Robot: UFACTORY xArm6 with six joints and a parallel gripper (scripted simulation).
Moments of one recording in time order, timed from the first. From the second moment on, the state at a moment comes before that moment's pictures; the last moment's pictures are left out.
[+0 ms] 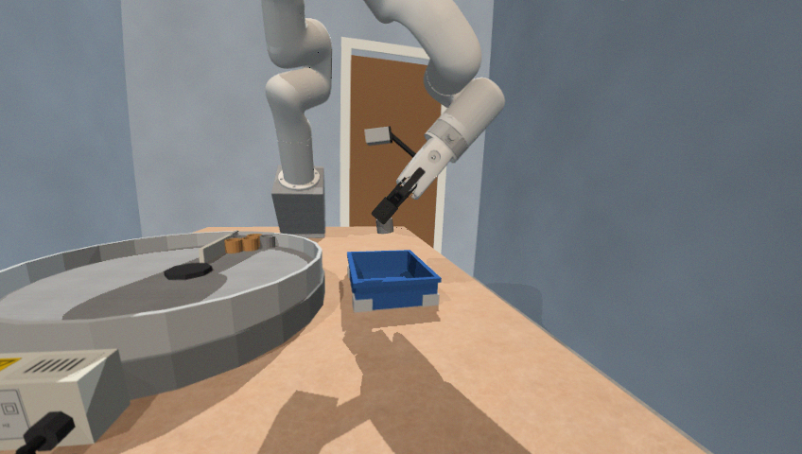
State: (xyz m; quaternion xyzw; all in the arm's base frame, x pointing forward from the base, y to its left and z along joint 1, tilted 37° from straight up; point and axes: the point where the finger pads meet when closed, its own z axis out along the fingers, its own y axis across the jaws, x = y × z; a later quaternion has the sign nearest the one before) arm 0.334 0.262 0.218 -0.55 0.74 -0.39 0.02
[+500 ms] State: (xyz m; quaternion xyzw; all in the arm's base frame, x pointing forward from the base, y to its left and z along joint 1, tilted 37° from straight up) arm 0.336 0.269 0.220 -0.55 0.74 -0.39 0.02
